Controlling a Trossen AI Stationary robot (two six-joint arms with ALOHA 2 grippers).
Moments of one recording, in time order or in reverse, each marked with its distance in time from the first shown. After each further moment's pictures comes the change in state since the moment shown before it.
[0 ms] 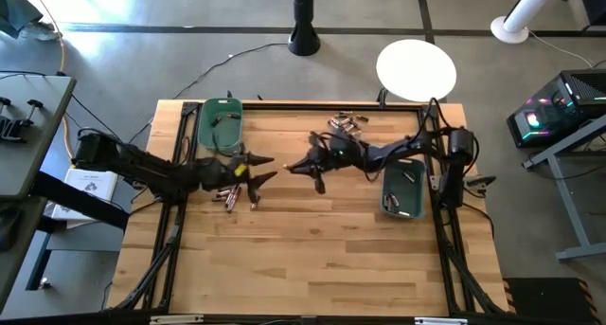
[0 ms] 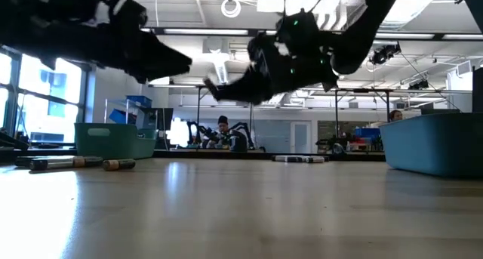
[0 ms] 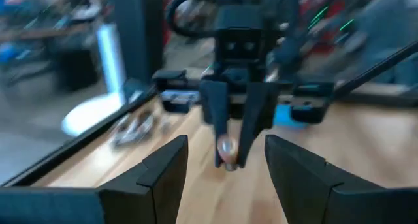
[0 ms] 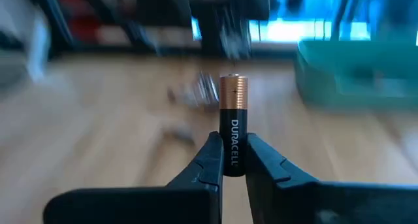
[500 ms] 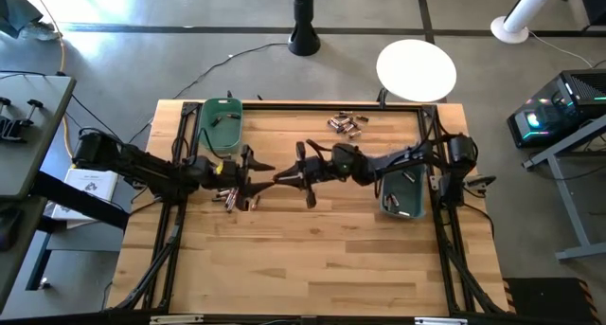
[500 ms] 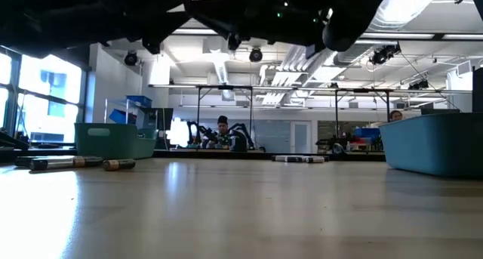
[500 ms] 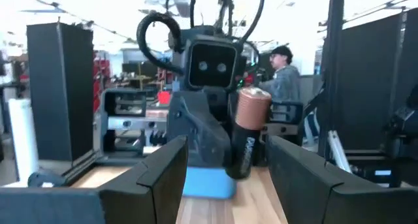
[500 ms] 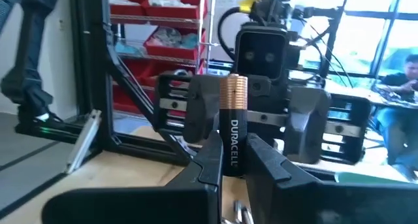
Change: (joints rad) left arm -0.031 0.004 0.026 0.243 0.257 0.029; right arm 0.162 -0.002 0.132 0.206 0.067 0.001
